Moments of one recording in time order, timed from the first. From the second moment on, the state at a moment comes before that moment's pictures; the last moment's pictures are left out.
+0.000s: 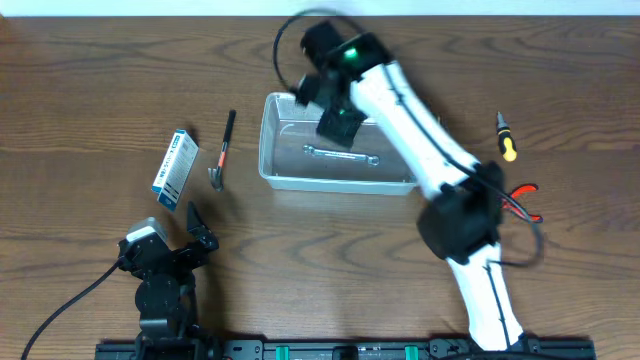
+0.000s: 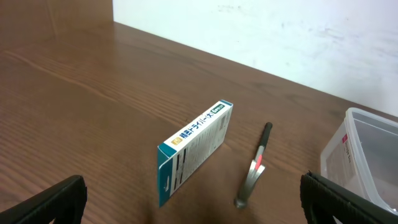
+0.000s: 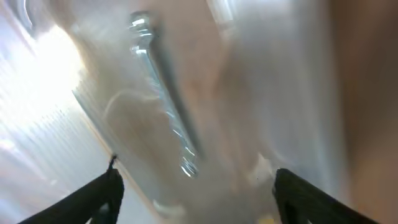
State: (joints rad) left arm 0.00 0.01 0.10 -0.31 -0.27 -0.28; right arm 0.56 2.30 2.36 -1.42 0.11 -0.48
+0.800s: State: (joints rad) left arm 0.00 0.01 0.10 -0.31 -0.27 -0.28; right arm -0.19 2.05 2.19 -1.47 0.11 -0.16
